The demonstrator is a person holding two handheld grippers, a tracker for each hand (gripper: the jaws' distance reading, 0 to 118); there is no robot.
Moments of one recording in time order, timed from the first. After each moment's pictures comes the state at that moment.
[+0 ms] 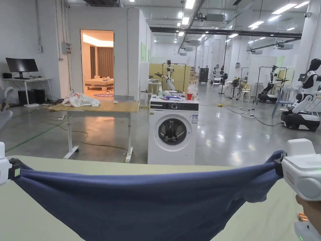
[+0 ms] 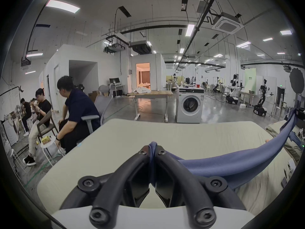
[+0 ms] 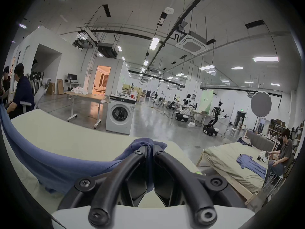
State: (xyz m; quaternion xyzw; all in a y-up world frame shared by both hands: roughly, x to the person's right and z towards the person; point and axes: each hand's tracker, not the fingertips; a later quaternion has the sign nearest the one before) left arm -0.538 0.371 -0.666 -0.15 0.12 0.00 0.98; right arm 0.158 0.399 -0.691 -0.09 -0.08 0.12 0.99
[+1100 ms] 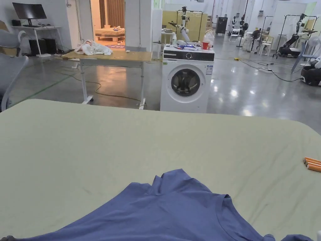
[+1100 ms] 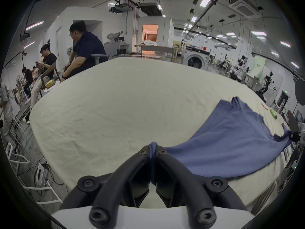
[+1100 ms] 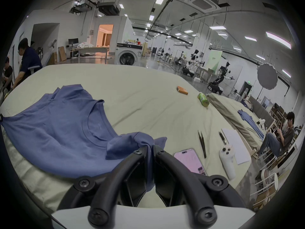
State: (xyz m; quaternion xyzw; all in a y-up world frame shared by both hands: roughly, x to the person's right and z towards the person) left arm -0.526 0.140 -0.443 -0.33 0.13 0.08 0.93; right arm 0.173 0.176 -0.496 -0.31 -0.08 0.10 0.94
